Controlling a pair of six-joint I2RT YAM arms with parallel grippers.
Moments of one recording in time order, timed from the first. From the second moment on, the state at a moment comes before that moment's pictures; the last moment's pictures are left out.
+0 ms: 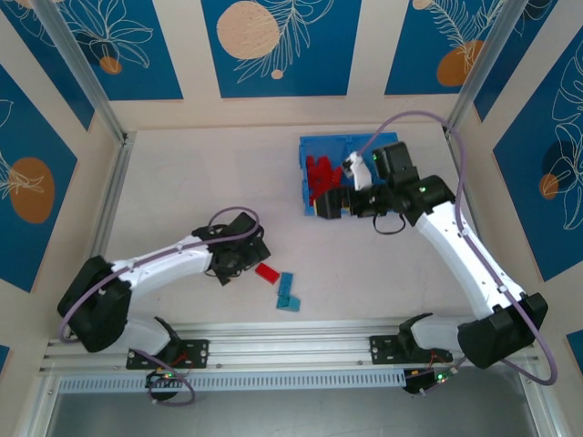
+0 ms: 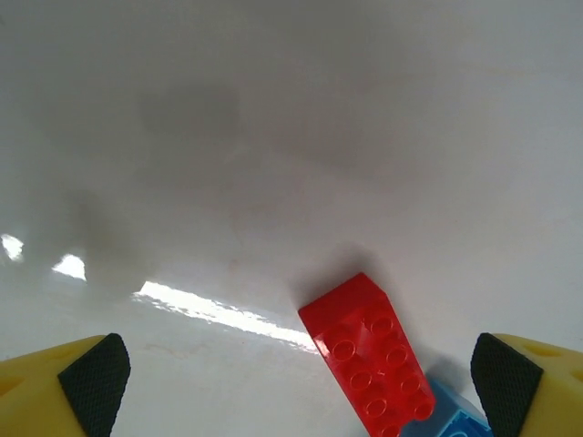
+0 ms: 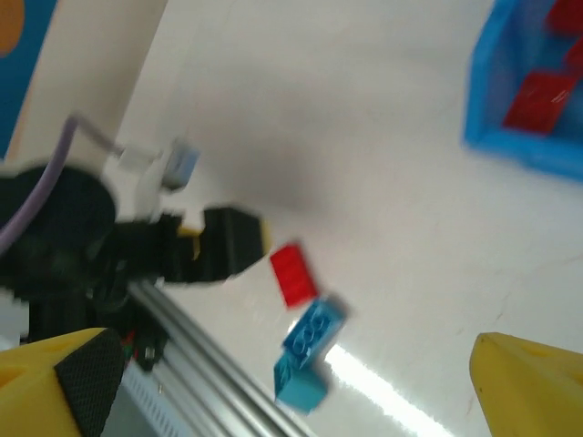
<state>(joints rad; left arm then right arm) -0.76 1.44 0.85 -0.65 -0.05 -1.29 0.41 1.25 1.30 -0.95 -0.54 0.26</state>
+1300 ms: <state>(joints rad) -0.77 1.57 1.42 -0.65 -0.11 -0.89 0.50 1.03 1.16 -0.97 -0.38 0.35</state>
